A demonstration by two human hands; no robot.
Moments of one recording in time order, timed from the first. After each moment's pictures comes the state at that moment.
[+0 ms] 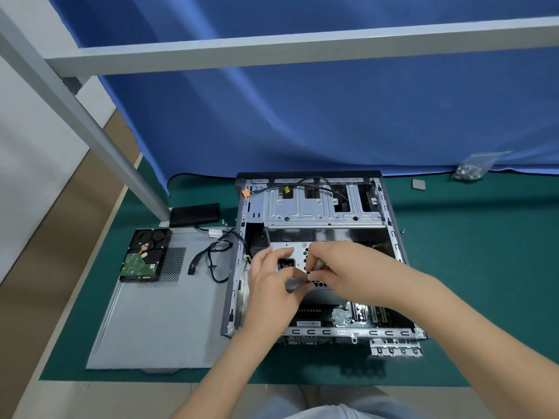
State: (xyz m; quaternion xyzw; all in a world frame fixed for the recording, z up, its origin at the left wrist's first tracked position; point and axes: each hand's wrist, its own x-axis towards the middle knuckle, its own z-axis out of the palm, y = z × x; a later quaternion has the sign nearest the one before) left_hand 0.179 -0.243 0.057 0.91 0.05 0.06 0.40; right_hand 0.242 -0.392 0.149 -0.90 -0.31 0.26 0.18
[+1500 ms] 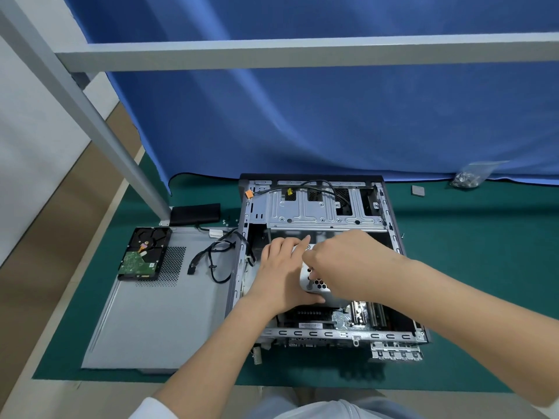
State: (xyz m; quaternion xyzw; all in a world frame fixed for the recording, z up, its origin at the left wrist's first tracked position) left_hand 0.221 -0.231 0.039 0.98 -0.08 -0.05 0.19; right_hand 0.249 -0.373 0.159 -0.87 -0.46 0.10 -0.13
